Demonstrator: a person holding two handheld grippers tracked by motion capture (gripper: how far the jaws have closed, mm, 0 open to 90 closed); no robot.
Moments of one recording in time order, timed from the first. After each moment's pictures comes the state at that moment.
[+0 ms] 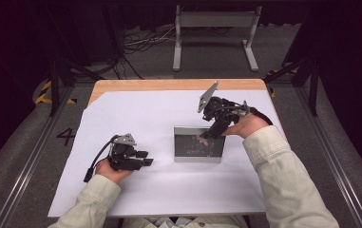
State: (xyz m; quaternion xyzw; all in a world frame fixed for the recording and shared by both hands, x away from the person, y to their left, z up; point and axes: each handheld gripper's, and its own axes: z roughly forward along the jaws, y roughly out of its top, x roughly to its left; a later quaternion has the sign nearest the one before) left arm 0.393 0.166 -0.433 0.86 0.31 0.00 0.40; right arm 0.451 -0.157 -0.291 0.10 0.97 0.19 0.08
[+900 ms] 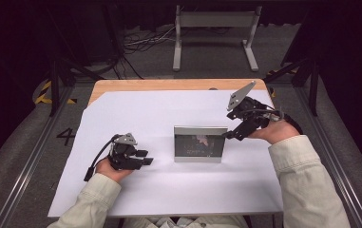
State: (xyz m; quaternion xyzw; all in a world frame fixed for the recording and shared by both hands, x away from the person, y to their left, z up) left arm 0.396 0.165 -0.433 0.87 0.30 0.01 0.39; right arm 0.429 -0.225 -0.276 0.16 0.95 0.23 0.11
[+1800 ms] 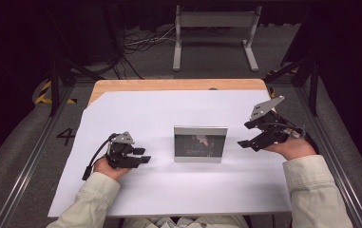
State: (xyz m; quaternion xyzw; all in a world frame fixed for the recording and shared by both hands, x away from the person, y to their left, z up) left arm 0.400 0.173 -0.436 0.86 0.30 0.03 0.40; right arm 0.404 -0.283 -0.308 0.23 0.93 0.28 0.12
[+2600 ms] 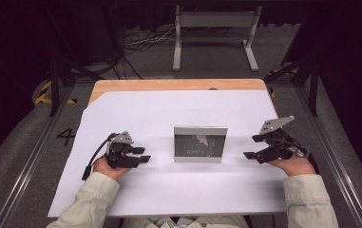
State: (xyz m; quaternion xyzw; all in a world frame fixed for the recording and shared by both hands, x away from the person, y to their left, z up) left arm 0.400 0.174 -0.435 0.86 0.30 0.03 0.41; right arm 0.389 -0.318 -0.366 0.30 0.90 0.31 0.12
